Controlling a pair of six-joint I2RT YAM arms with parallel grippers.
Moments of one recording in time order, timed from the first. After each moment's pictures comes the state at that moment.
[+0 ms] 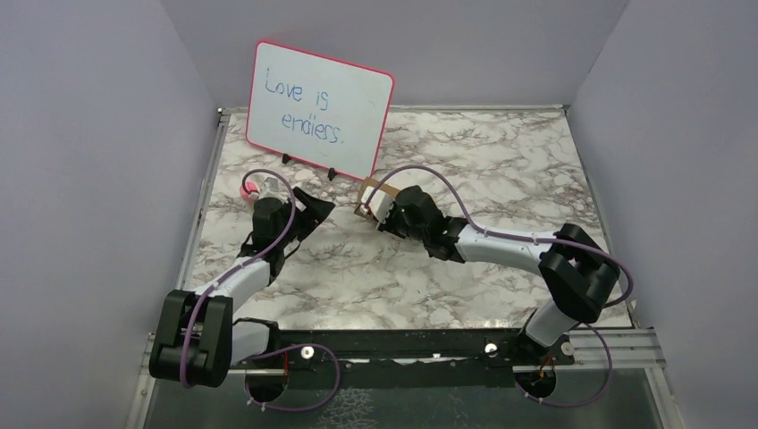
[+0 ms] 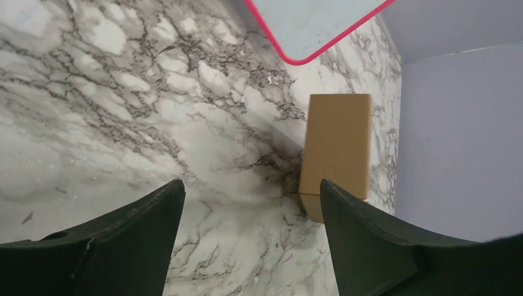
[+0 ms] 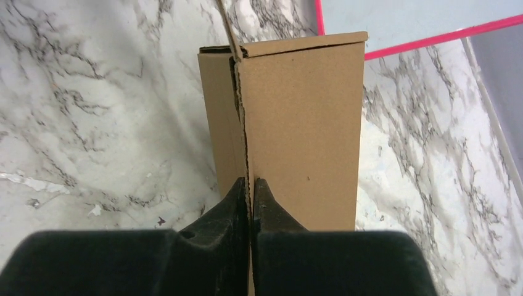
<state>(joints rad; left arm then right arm) -0.15 1.19 0.40 0.41 0.23 -0.93 0.90 1.63 0.92 0.18 0.12 -0.49</state>
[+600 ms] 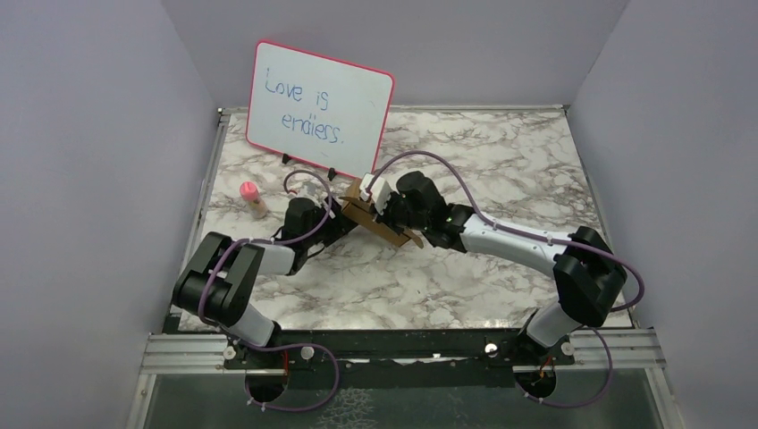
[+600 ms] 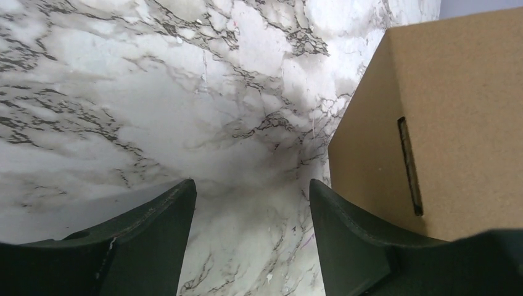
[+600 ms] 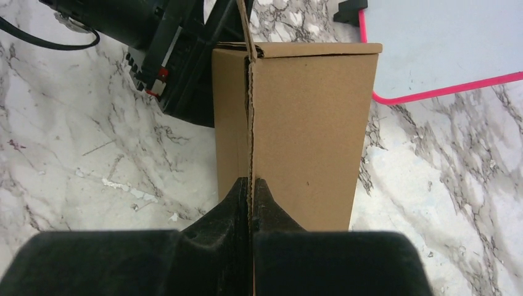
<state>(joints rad) -0.33 1.54 0.43 0.60 0.26 -0.91 0.88 1.59 1.04 0.03 -0.12 -0.35</state>
